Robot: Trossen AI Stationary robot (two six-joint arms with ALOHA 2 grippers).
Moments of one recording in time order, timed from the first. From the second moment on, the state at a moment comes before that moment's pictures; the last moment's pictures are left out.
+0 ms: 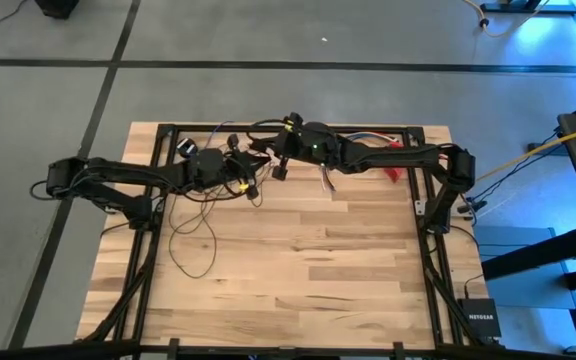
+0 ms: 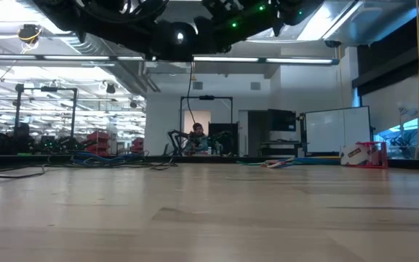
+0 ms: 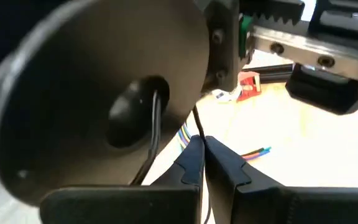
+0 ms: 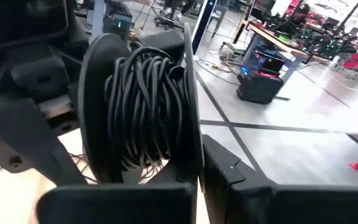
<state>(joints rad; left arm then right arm) 0.20 1.27 0.67 0.38 -0.29 0.24 -0.24 1.76 1.33 0.26 0.10 -0.29</state>
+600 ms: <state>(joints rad) 0.25 1.27 0.66 0.23 -0.35 0.21 -0.24 1.70 1.33 0.27 0.01 -0.27</state>
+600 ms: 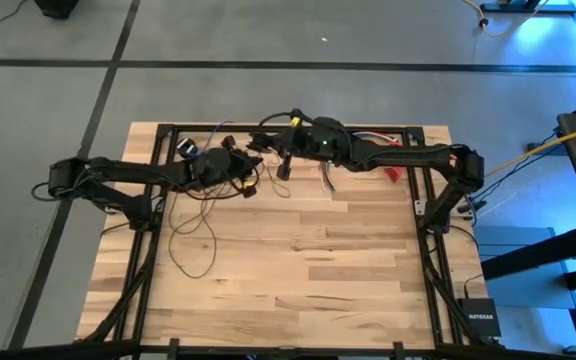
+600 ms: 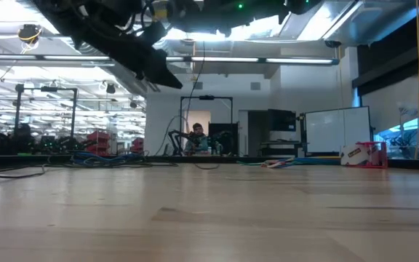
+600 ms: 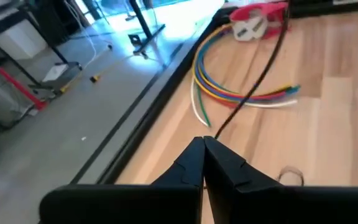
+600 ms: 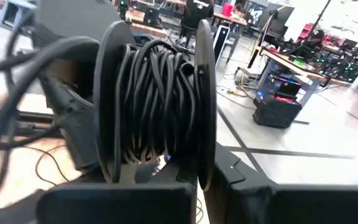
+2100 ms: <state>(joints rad) 0.28 1.16 0.66 0.17 -0.48 0.31 -0.23 1.71 1.33 0.17 0.02 -0.39</state>
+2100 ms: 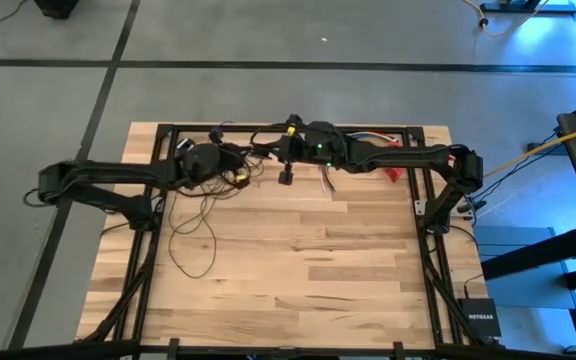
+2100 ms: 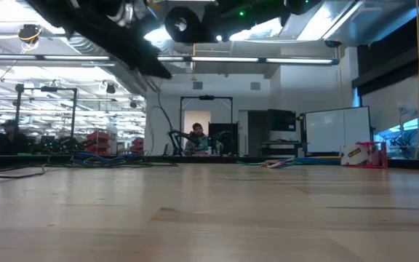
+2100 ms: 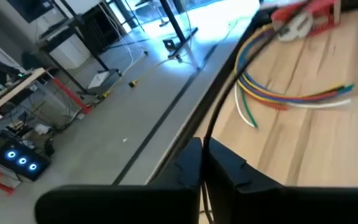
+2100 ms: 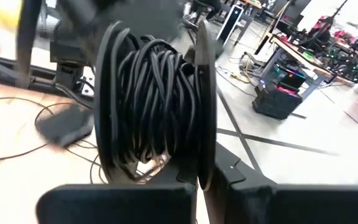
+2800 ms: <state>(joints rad) 0.19 0.84 0.66 0.10 -0.37 0.17 -0.23 1.76 1.33 0.18 0.30 -0.53</state>
